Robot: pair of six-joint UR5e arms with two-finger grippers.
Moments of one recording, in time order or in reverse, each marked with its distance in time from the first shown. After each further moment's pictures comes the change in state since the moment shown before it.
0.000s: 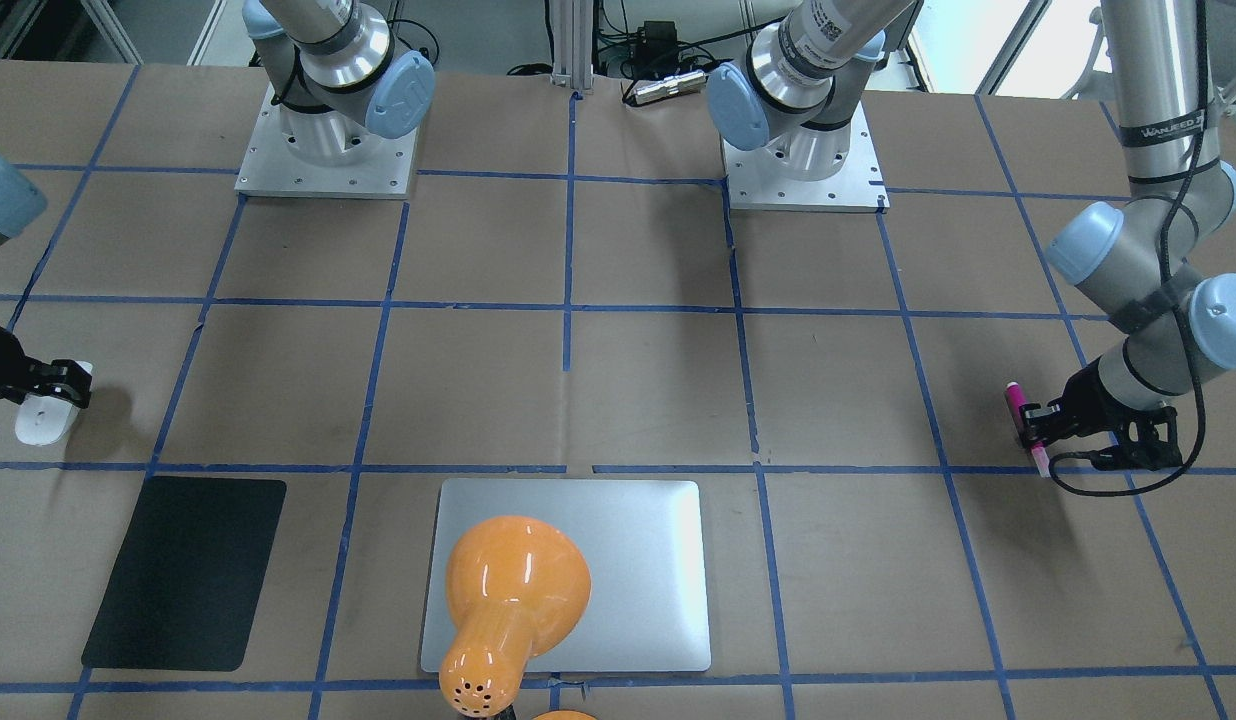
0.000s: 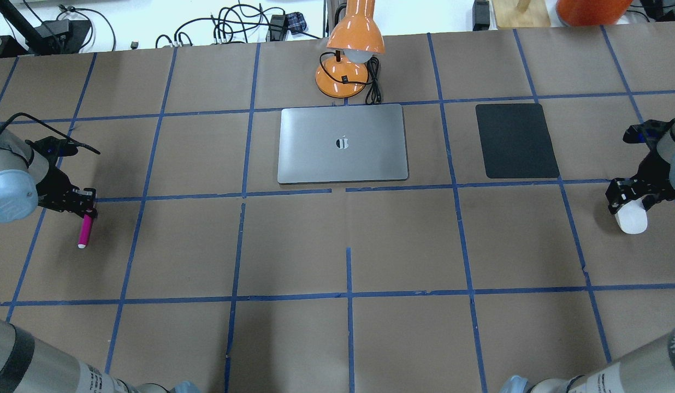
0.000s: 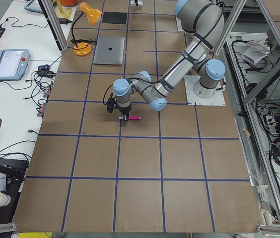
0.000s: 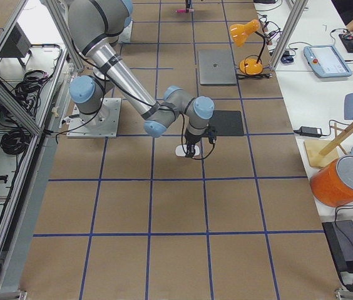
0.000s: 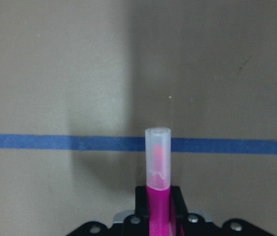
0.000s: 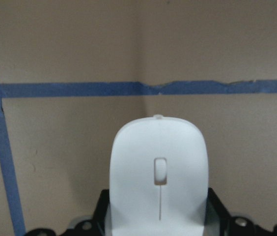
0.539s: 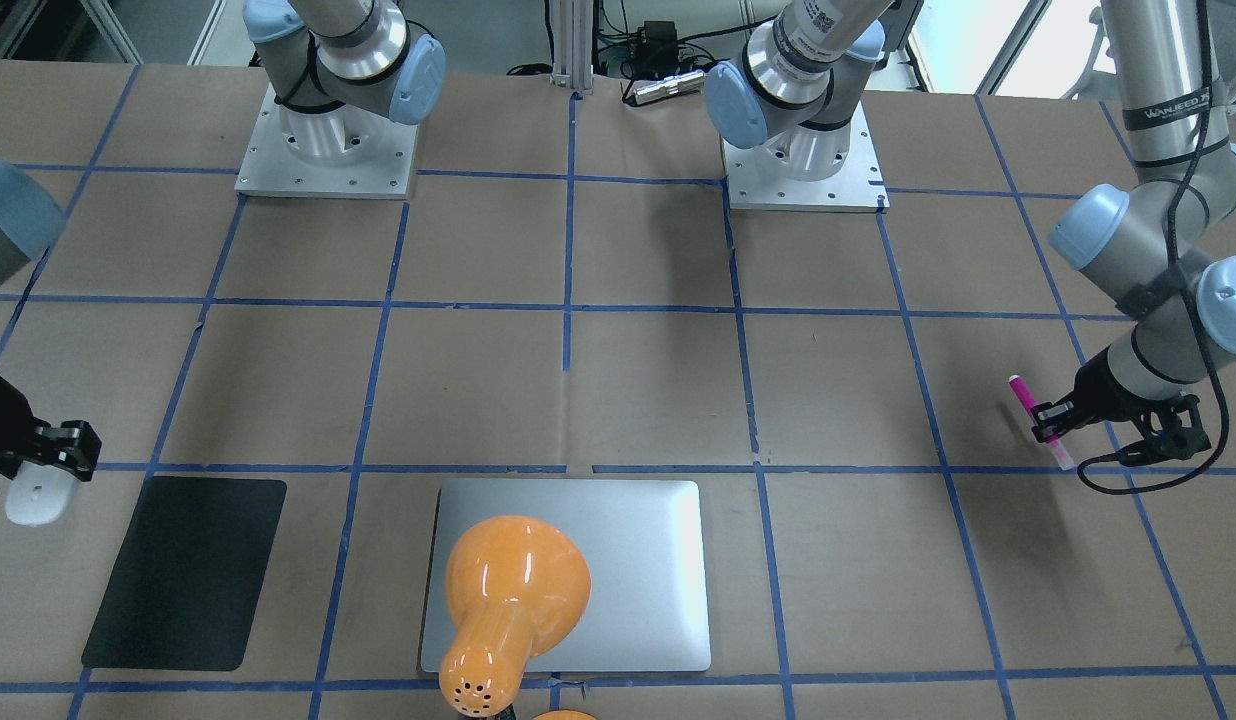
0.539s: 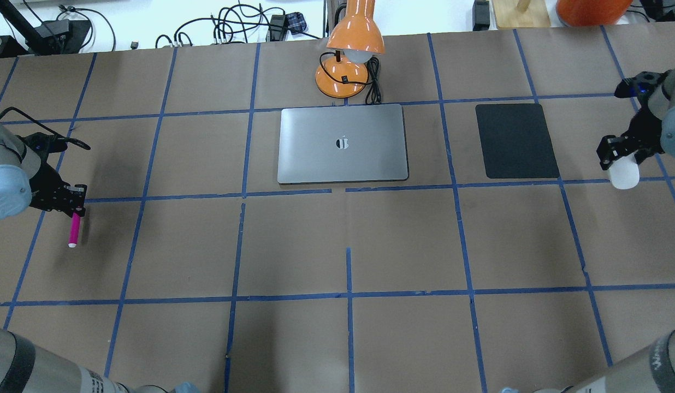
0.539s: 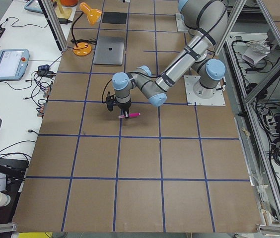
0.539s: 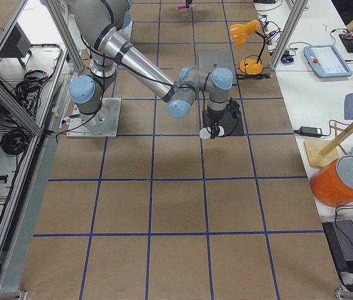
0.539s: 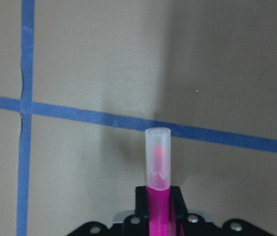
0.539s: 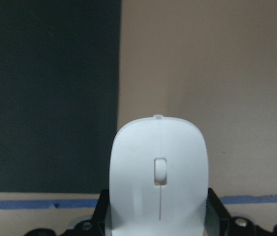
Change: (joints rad) left arm -0.031 0.048 0.010 -0.029 0.016 -0.244; right arm 0.230 0.048 -0.182 0.024 0.025 0.191
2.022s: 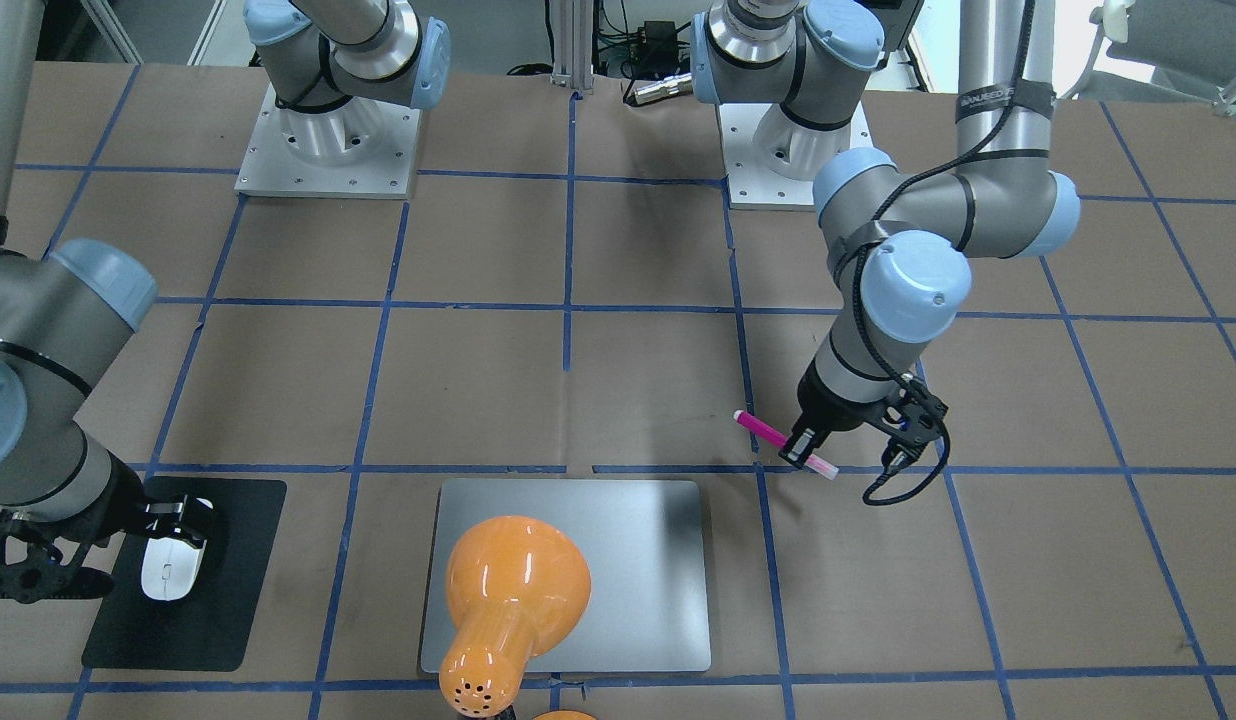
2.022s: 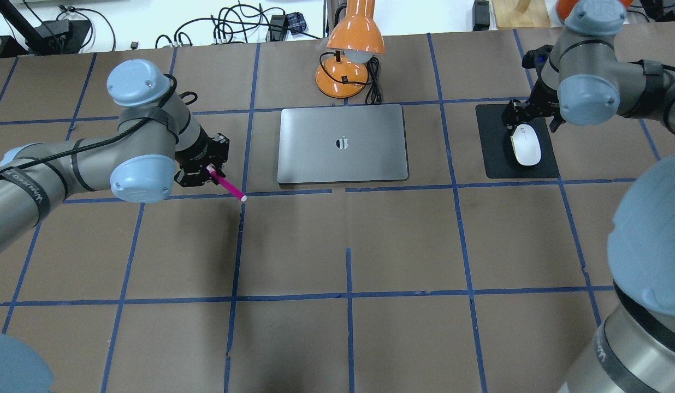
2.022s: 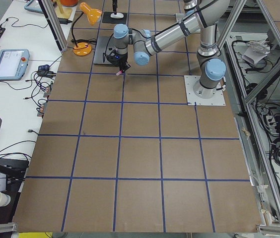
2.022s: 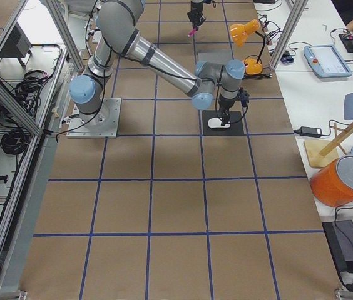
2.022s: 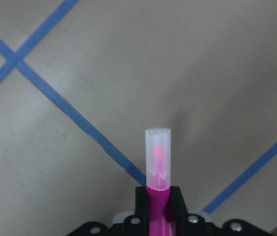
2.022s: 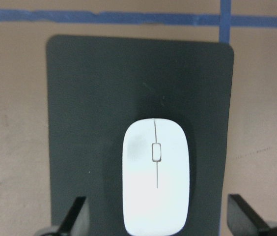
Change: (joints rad) left arm -0.597 0.062 -0.019 -0.004 -0.079 -1.280; right arm 0.158 0.086 -0.106 0.024 0.005 0.168
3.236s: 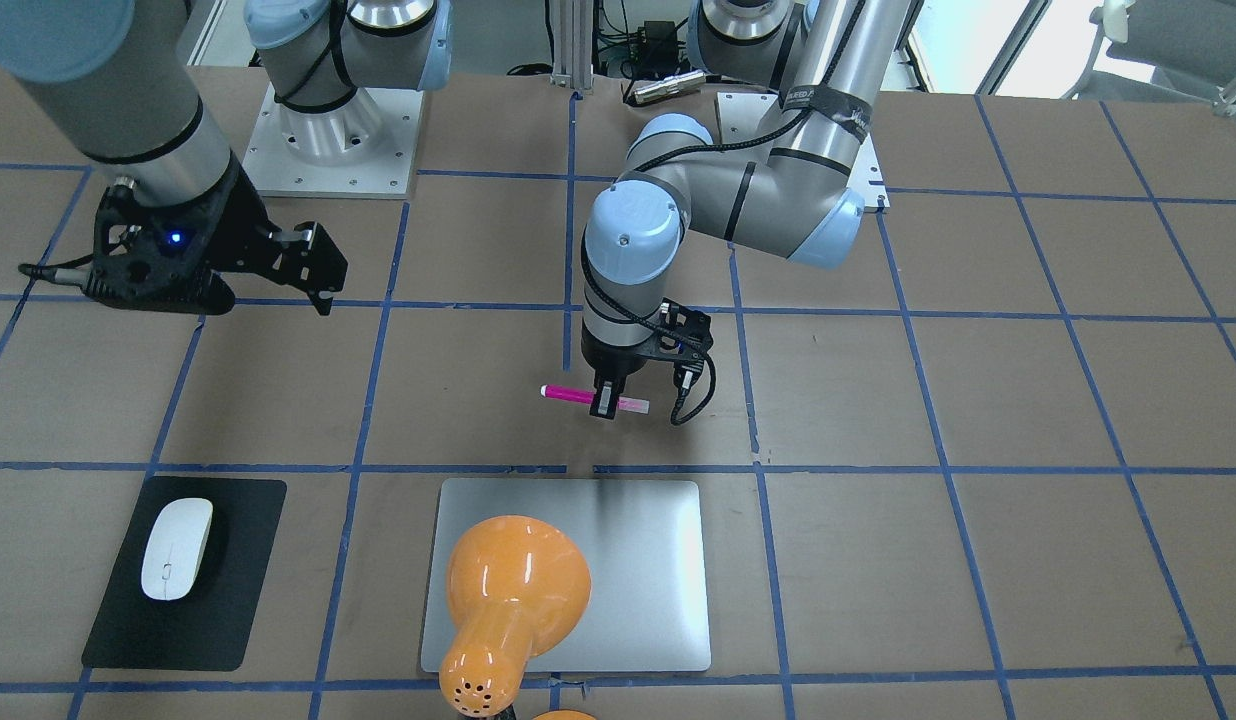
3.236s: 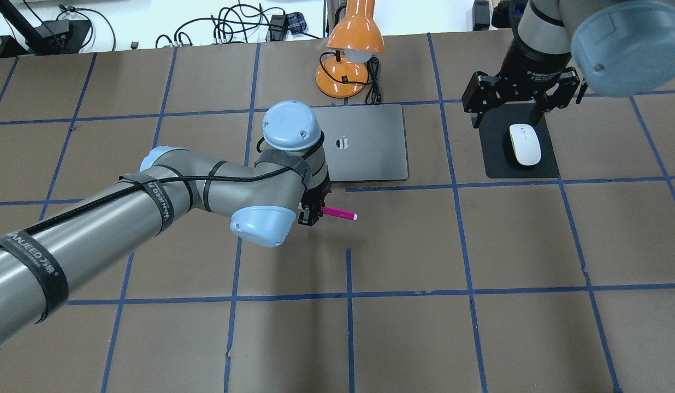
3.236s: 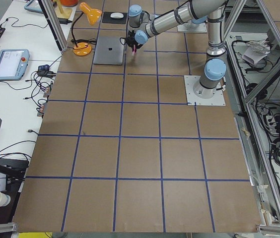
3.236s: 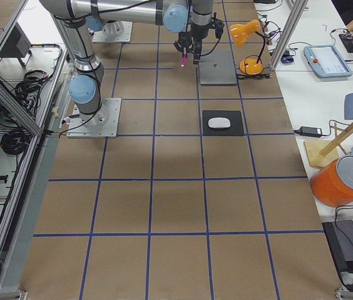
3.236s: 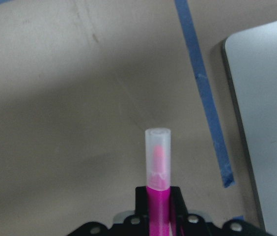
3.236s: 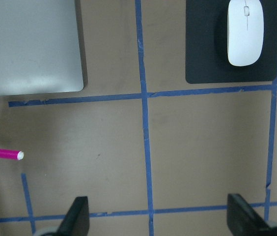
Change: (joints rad) left arm -0.364 -0.070 0.020 0.039 0.005 -0.812; right arm 0.206 -0.430 -0.030 0.557 0.095 0.303
